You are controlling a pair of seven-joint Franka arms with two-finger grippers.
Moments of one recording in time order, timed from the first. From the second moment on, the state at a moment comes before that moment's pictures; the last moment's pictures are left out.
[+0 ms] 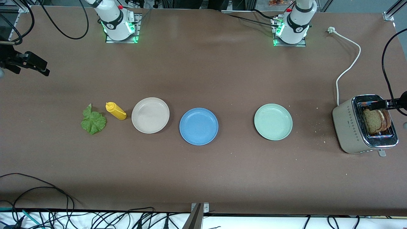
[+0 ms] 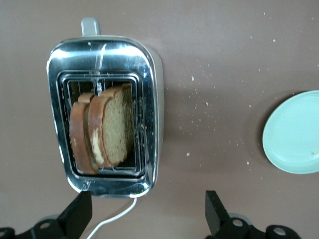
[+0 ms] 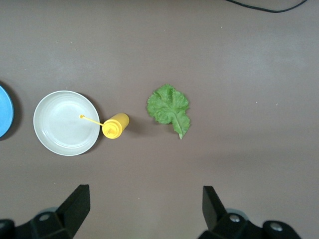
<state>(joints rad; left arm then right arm) 0.25 0.36 -0.03 -1.42 0.10 1.58 0.12 0.01 -0.02 -0.02 -1.58 -0.03 1.56 0.05</state>
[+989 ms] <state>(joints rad) 0.31 0.49 -0.03 -1.42 0.10 1.74 0.24 0.01 -0.02 -0.02 -1.58 -0.03 1.56 0.05</state>
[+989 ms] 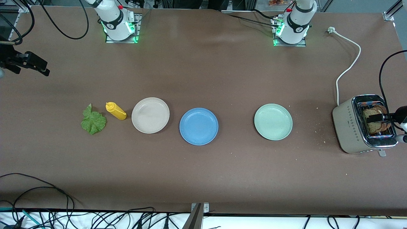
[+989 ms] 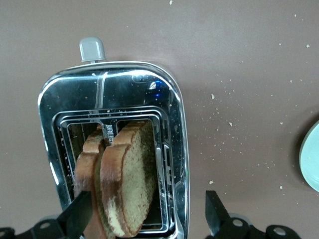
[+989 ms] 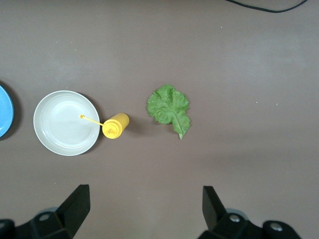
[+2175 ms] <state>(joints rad) 0.31 0.52 -0.03 -1.42 0.10 1.76 0.25 0.01 -0.02 -0.02 -1.58 -0.03 1.56 0.05</state>
